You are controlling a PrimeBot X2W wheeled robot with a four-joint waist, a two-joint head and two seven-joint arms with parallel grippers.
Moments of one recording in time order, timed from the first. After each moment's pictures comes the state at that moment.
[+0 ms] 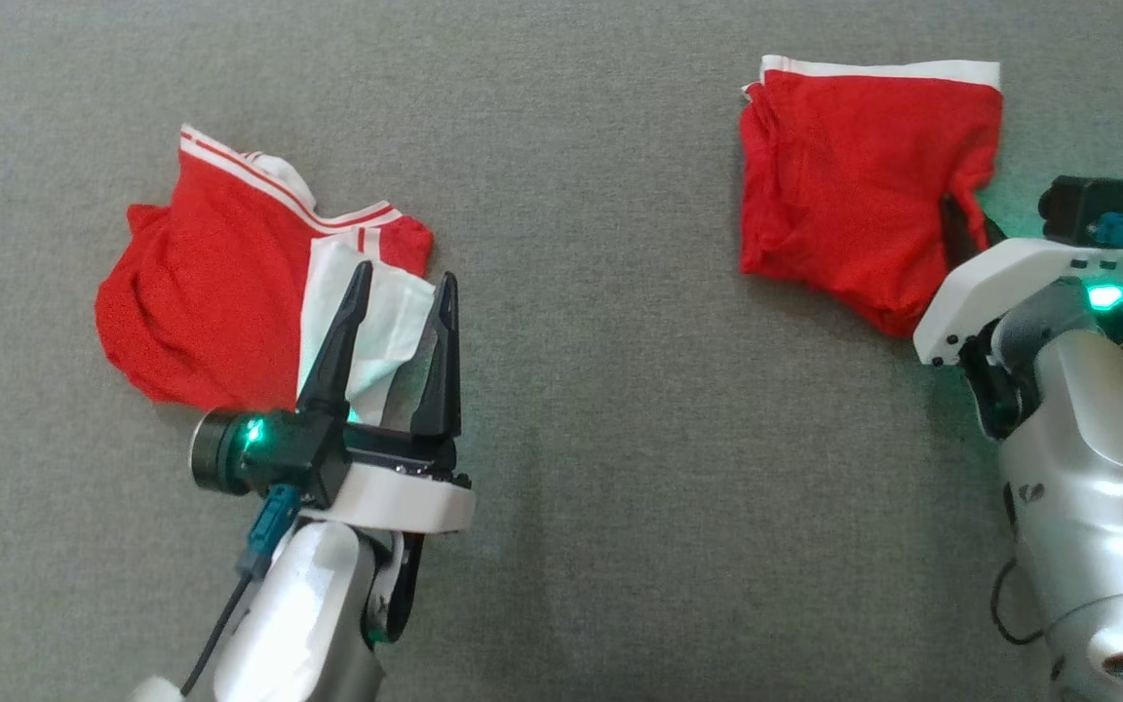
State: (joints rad) left arm -0.30 0.04 -0.36 0.25 -0.22 0.05 -0.26; right arm -0.70 -0.11 -0.08 0.89 0.10 0.13 0.06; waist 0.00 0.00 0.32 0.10
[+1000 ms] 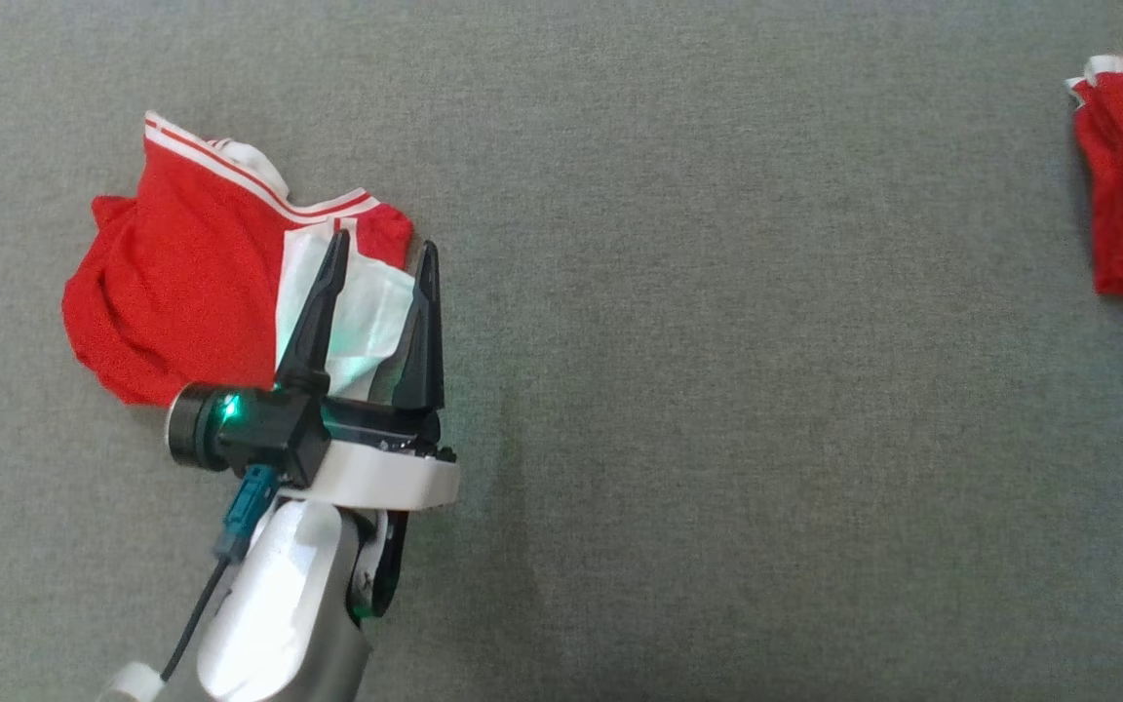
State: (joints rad) left arm -0.33 0.04 -0.32 0.23 -0.21 0.04 -0.26; right arm -0.72 -0.72 0.29 0.92 0.09 0.13 0.01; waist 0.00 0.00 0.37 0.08
